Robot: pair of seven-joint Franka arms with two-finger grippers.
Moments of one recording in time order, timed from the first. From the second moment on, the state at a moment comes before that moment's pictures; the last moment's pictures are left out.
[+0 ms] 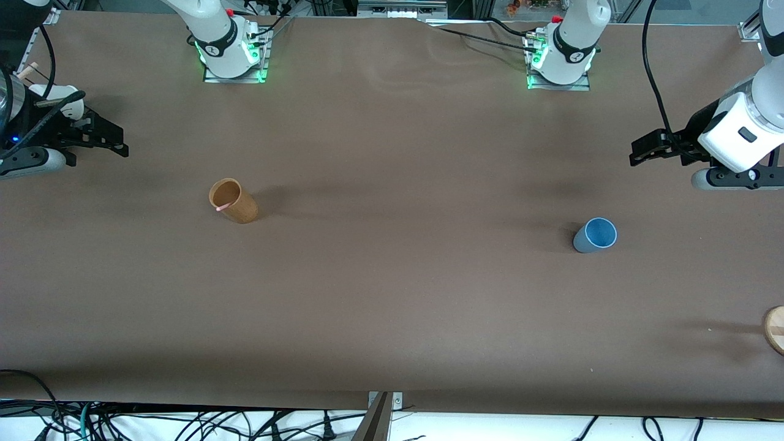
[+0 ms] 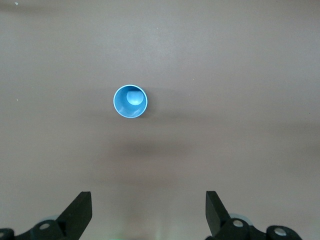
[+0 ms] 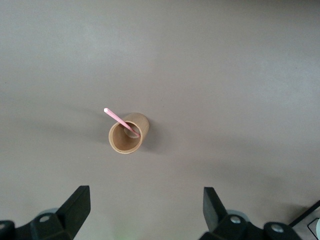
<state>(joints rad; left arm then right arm) -0.08 0.11 0.01 -1.50 -0.06 1.47 -0.11 0.18 0.07 -0.16 -1.55 0.04 1.56 -0.16</state>
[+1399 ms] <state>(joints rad) -0.08 0.17 0.02 -1.50 -0.03 1.53 -0.11 0.18 0.06 -0.15 -1.63 0.04 1.63 -0.16</state>
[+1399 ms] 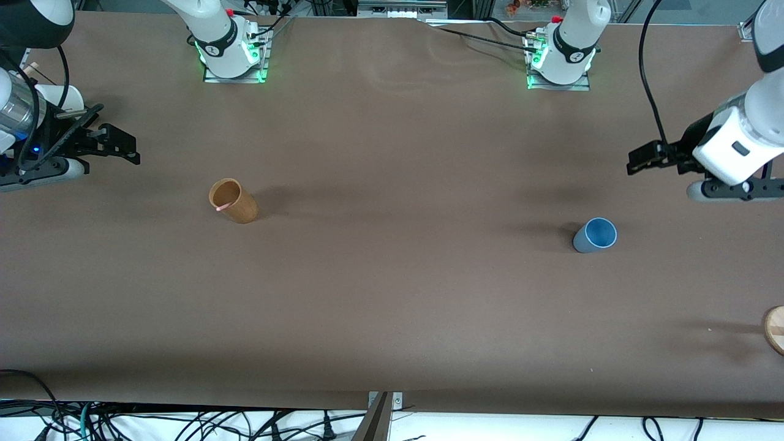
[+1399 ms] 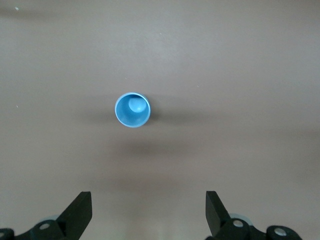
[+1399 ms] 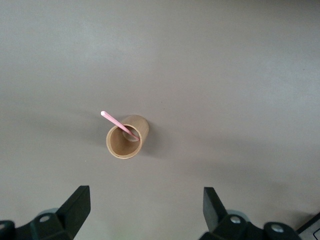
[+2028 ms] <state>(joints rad) -0.04 0.35 0.02 -1.50 0.00 1.66 -0.06 0.18 0.06 -0.14 -1.65 0.04 1.64 -0.16</state>
